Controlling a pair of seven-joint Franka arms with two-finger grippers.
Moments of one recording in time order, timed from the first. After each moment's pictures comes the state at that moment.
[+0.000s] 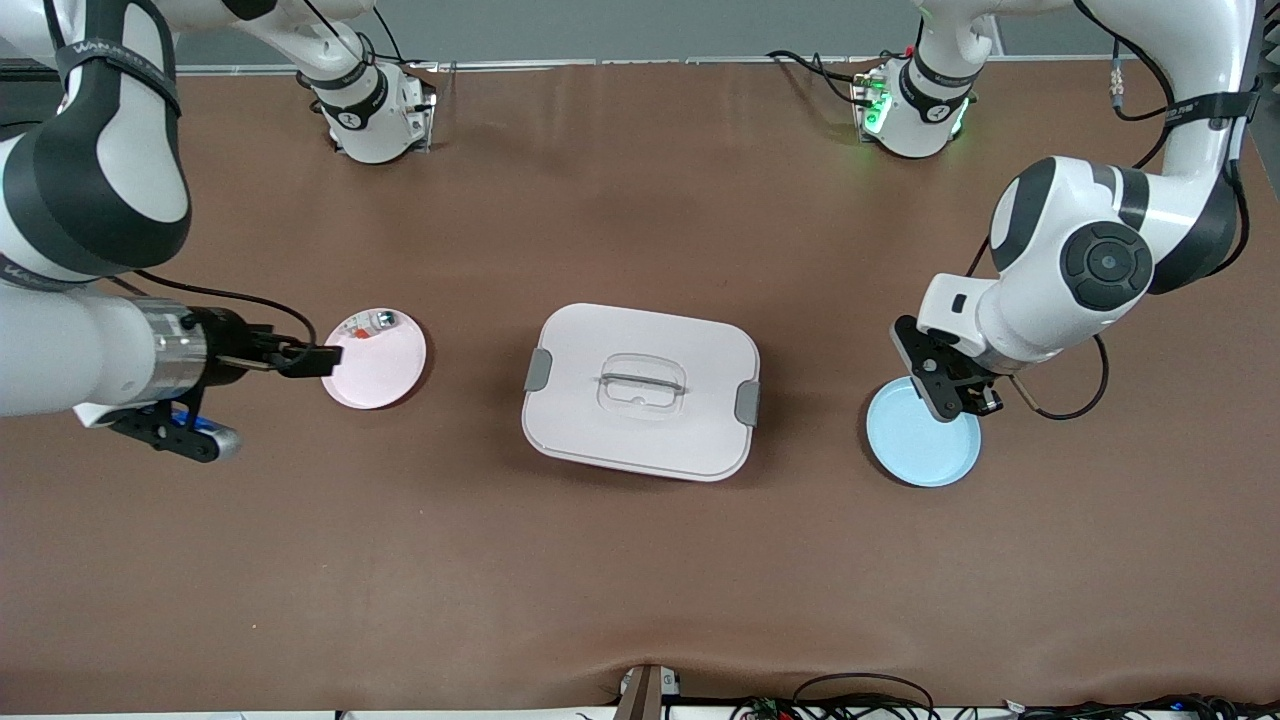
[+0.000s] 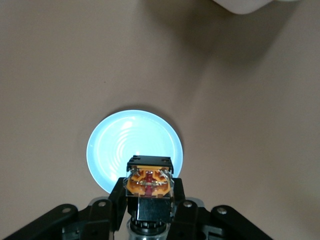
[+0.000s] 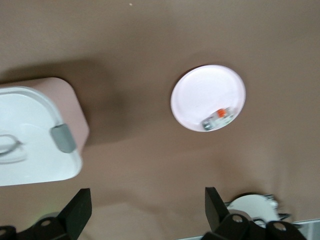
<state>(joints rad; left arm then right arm) -0.03 0.26 -0.23 -1.81 0.08 2.02 0.95 0.10 0.58 0.03 -0.93 0.19 1.14 0.44</state>
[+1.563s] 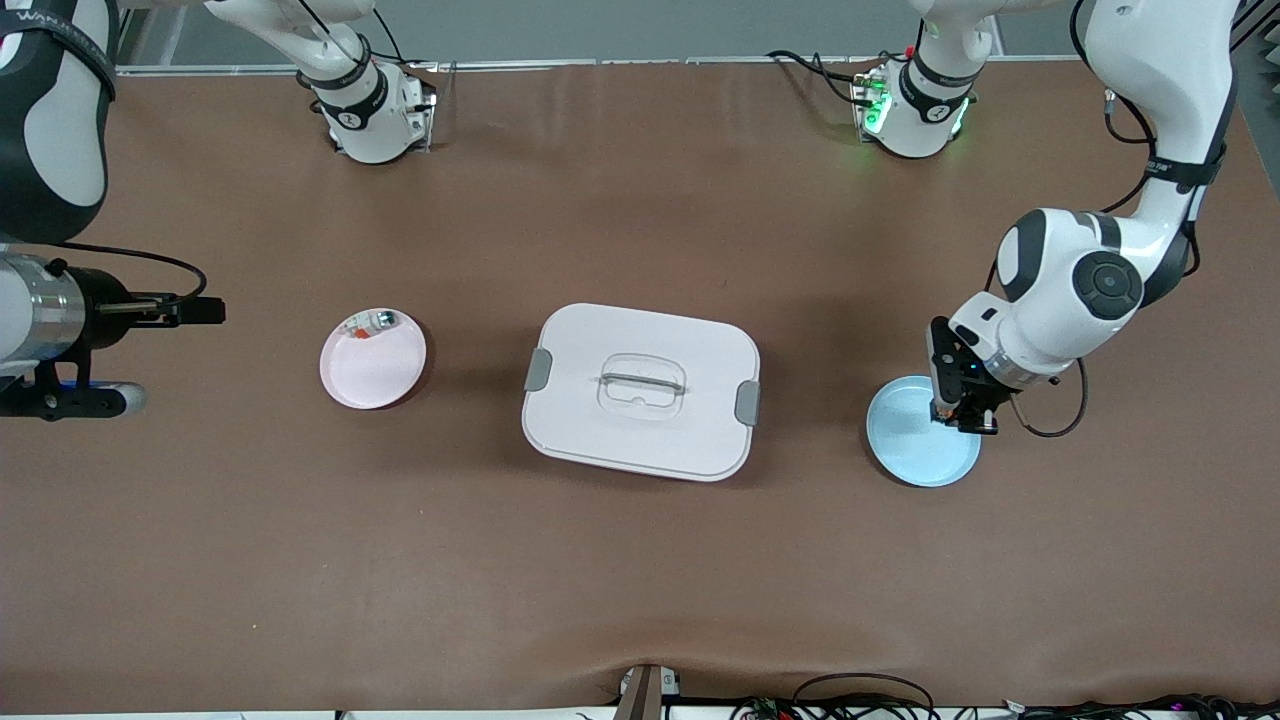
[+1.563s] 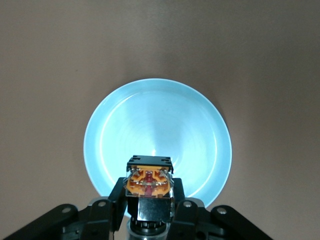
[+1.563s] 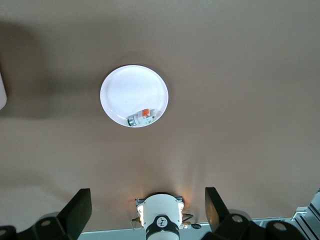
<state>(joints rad) 0.12 0.33 -0.24 -2.11 0.08 2.54 1.49 0.04 0.52 0.02 -0.93 -0.04 1.03 0.07</state>
